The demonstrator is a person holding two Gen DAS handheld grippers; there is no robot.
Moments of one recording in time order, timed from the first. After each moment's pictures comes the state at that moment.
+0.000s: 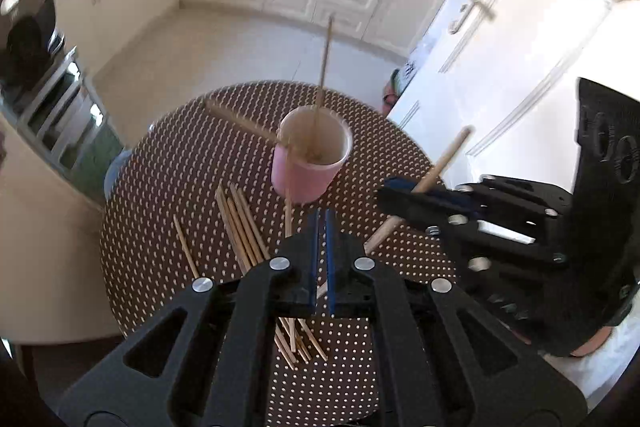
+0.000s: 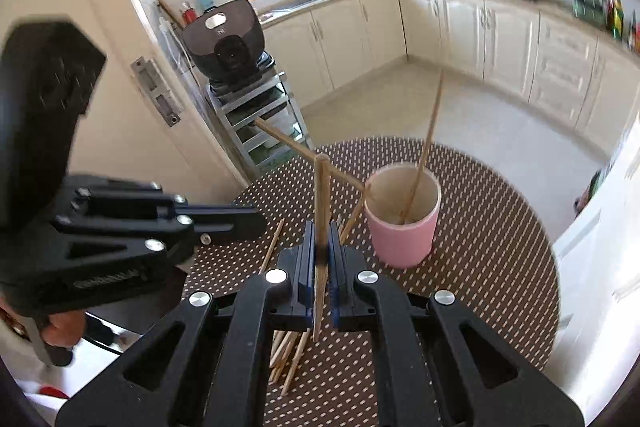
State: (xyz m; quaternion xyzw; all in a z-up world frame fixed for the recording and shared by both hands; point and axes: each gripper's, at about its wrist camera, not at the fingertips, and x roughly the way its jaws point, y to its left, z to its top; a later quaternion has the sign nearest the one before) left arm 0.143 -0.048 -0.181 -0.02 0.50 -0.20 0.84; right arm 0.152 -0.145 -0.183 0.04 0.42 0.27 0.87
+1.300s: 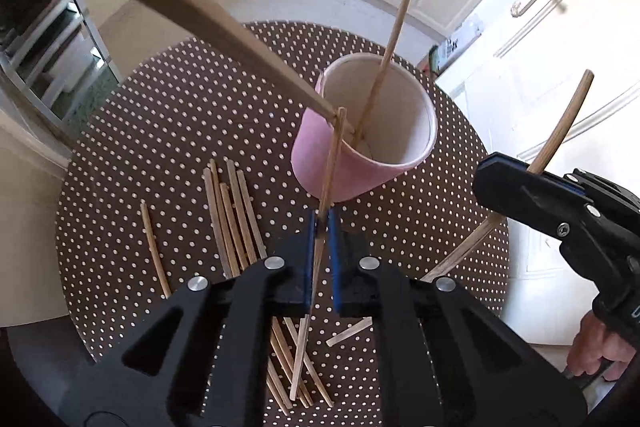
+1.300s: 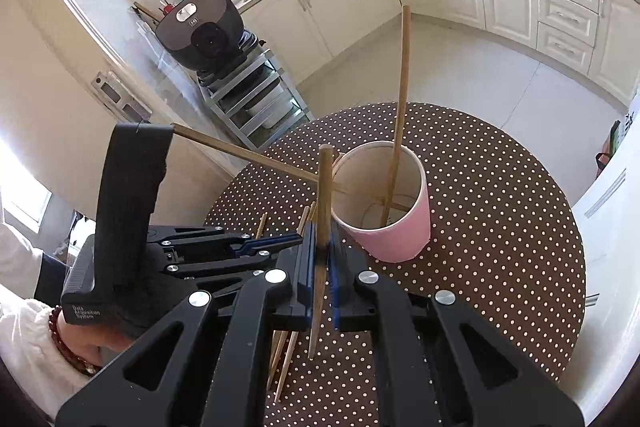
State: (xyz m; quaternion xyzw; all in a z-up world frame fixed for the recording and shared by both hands) left arm 0.204 -0.055 -0.273 -0.05 0.56 -0.15 0.81; right arm 0.206 -0.164 -0.211 0.09 0.48 0.28 0.83
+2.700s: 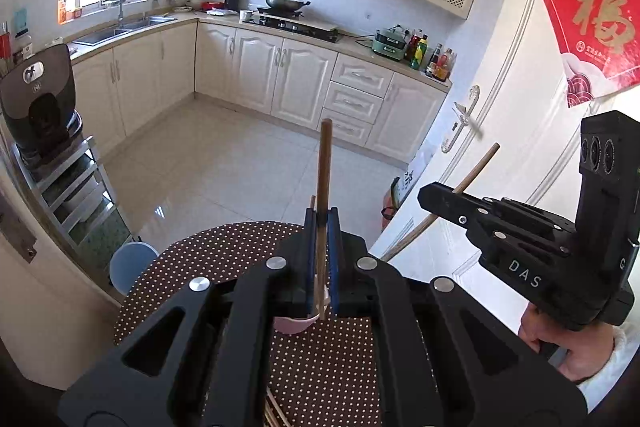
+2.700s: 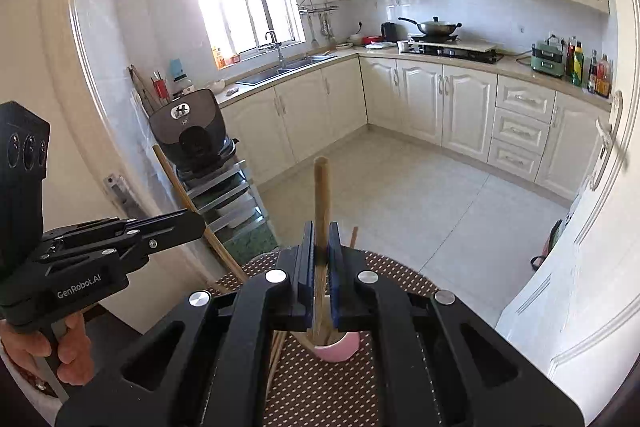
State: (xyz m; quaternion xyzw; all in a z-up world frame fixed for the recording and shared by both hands) left arm 0.174 -0.063 -0.065 -0.06 0.33 -0.18 0.92; right arm 0.206 -0.201 -0.077 0.04 0.31 0.21 0.93
